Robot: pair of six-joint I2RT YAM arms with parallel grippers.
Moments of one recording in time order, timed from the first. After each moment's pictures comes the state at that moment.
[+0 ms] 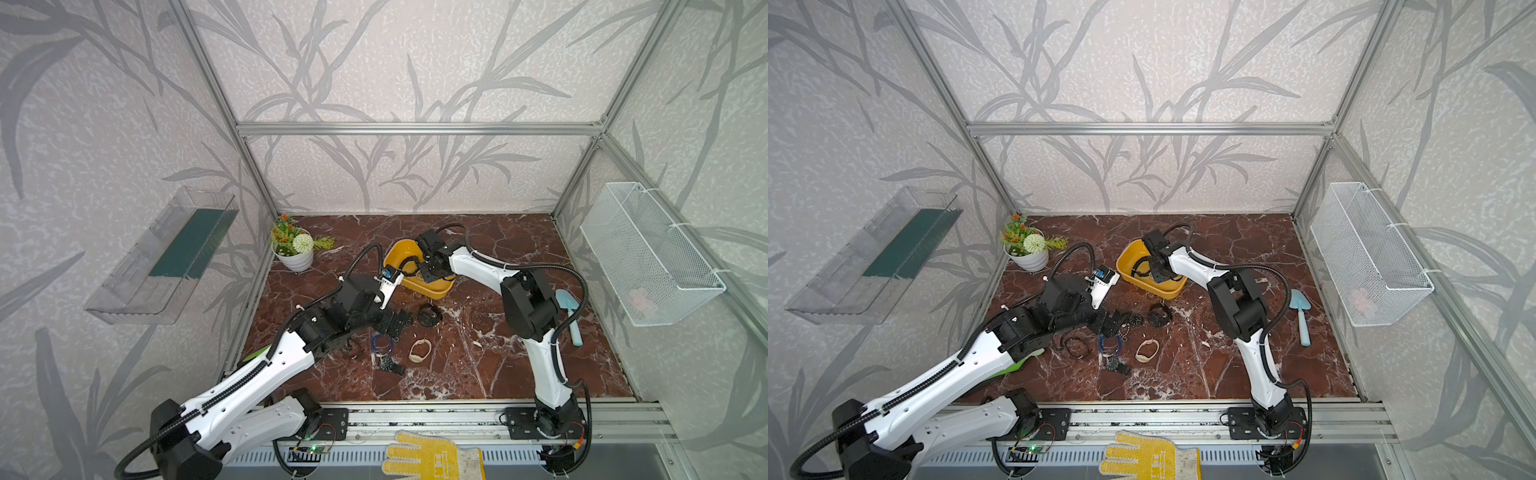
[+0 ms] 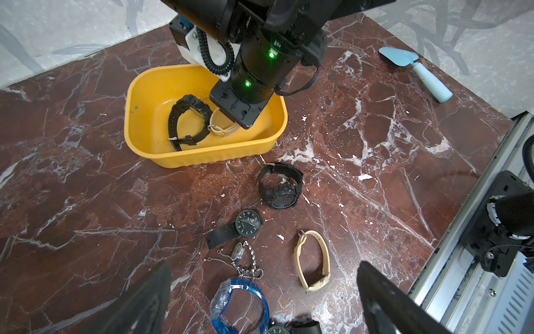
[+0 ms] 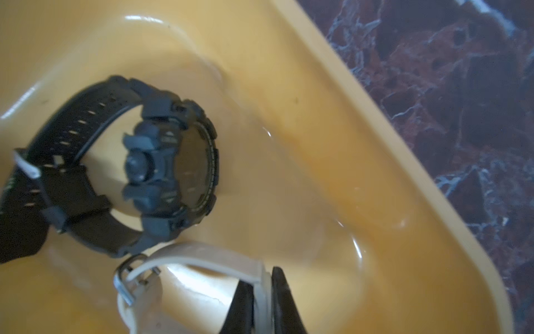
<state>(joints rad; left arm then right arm) -0.75 1.01 0.89 -0.55 0.01 -0.11 0.60 2.22 1.74 -0.68 0.22 0.21</state>
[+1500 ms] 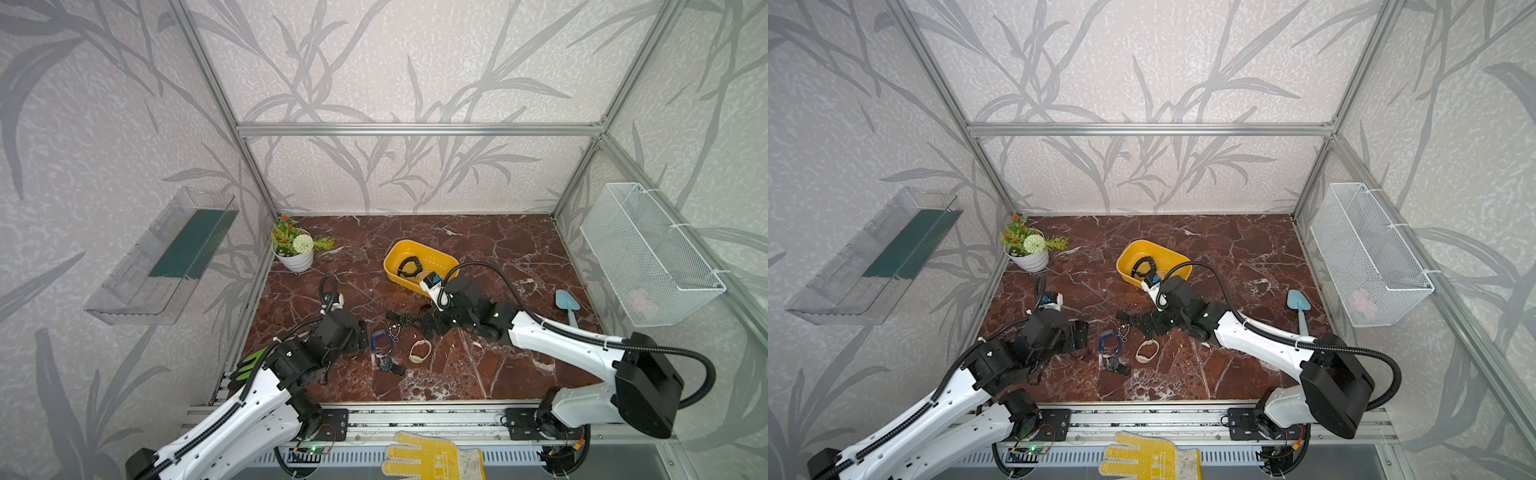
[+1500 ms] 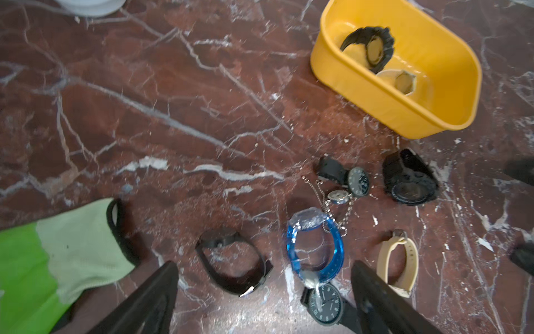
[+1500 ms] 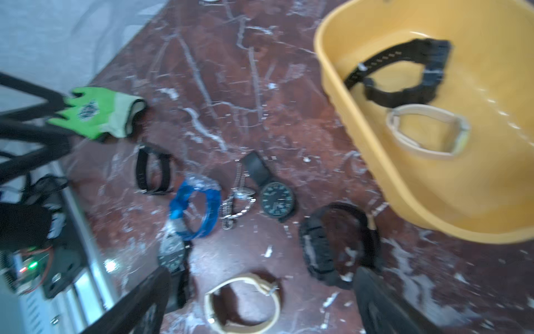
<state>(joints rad) -0.72 0.70 0.62 -0.83 -0.36 -0.77 0.86 1.37 0.85 -0.18 -0.16 0.23</state>
